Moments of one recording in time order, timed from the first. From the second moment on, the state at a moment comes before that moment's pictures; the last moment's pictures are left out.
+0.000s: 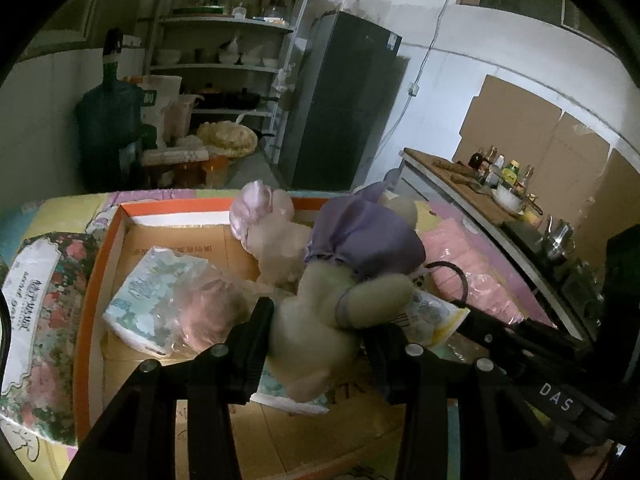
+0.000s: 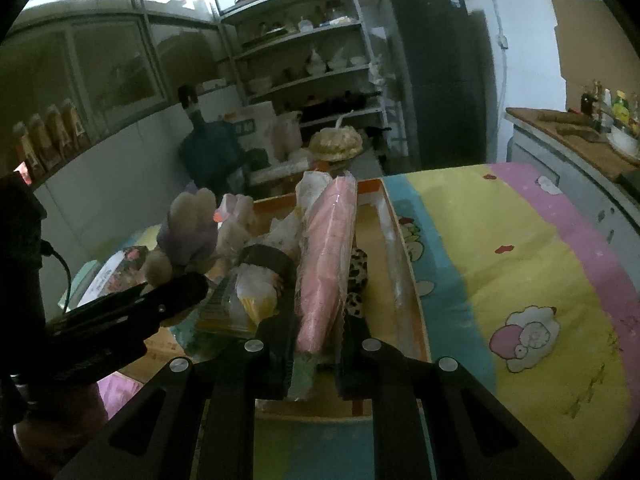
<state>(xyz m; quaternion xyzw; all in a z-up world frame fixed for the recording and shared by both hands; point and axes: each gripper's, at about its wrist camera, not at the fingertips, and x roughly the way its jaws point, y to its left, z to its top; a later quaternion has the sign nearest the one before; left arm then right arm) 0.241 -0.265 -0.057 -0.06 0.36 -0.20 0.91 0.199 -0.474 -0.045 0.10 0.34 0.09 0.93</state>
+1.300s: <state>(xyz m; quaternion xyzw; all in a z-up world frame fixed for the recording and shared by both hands) 0.217 -0.248 -0.039 -0.06 0.34 -0.19 0.92 0.181 -0.468 -0.040 0.11 0.34 0.07 0.93</state>
